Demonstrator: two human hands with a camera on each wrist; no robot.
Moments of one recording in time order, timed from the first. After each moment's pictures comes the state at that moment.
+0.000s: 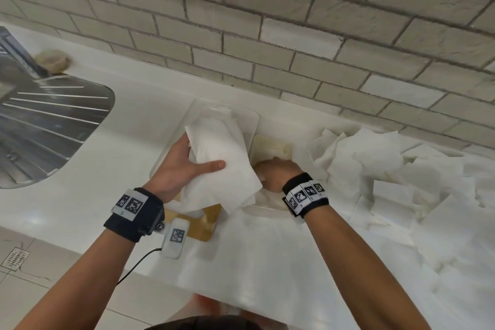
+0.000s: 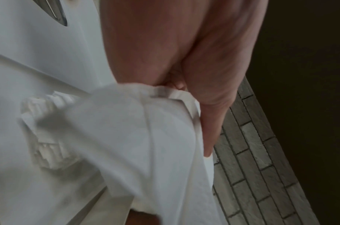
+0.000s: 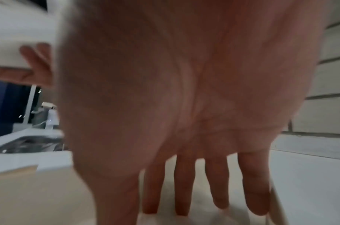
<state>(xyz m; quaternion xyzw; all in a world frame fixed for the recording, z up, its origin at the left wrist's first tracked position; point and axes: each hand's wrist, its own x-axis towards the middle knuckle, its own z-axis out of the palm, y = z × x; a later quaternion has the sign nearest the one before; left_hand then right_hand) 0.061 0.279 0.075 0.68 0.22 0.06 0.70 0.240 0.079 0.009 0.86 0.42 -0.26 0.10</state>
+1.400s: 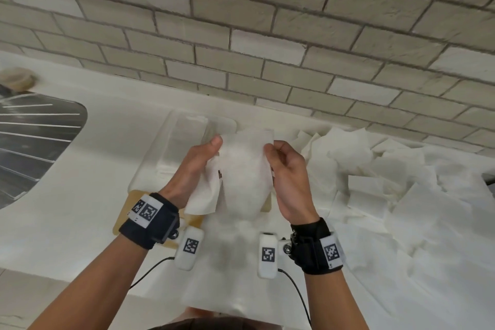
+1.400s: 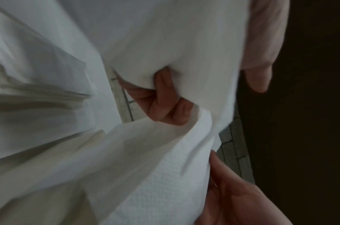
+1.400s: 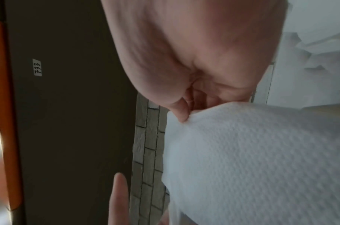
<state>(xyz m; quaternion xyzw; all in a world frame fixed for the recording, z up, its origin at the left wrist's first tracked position) 0.086 0.214 0.113 0.61 0.10 0.03 0.79 0.159 0.029 0.106 0.67 0.06 -0.14 -0.73</state>
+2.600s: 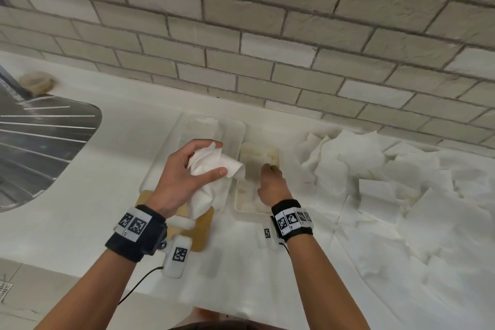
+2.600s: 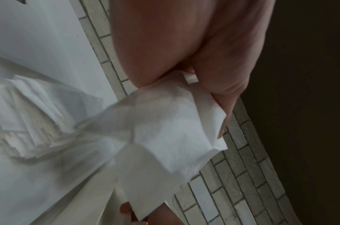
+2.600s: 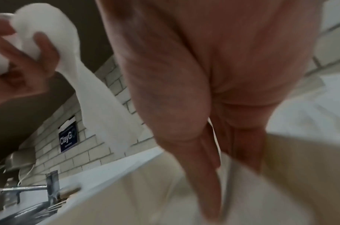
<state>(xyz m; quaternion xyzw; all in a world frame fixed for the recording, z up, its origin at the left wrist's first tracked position) 0.060 0.249 0.088 0.71 0.12 0.14 0.67 0.208 0.058 -0.008 0.95 0.19 -0.20 -0.15</state>
